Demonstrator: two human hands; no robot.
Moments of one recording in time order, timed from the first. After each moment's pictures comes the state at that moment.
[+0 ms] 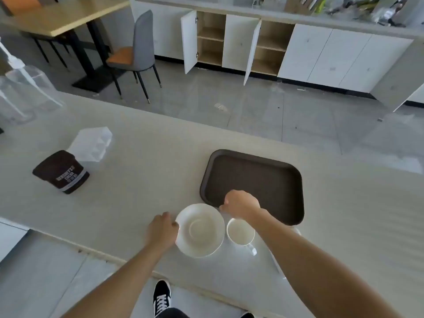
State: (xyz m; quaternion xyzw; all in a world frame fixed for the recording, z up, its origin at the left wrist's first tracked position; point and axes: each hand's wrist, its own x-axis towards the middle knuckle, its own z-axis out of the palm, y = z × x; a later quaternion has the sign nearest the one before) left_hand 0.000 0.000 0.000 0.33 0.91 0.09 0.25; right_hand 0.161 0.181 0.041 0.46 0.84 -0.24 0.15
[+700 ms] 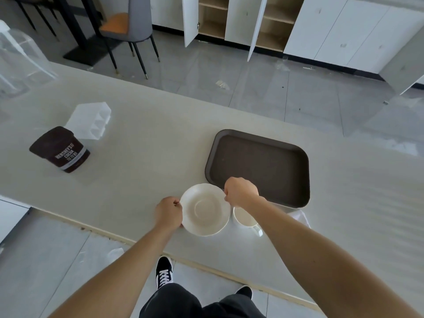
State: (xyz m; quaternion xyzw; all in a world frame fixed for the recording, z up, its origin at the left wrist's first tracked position) left_hand 0.009 0.002 0.005 0.20 0.87 0.30 0.33; right_hand 0.146 0.165 0.029 0.46 0.85 -0.20 0.19
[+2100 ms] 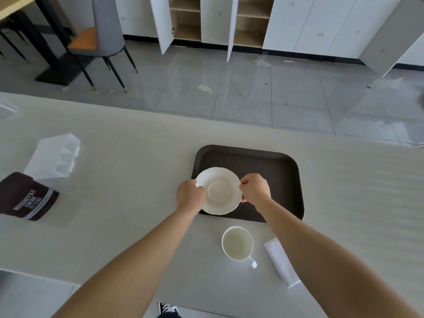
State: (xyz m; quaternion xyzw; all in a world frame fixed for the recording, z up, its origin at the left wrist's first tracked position) left_hand 0.024 0.161 0.026 0.29 0.86 0.28 0.33; right_hand 0.180 0.265 0.005 0.65 0.65 -0.38 -0.05
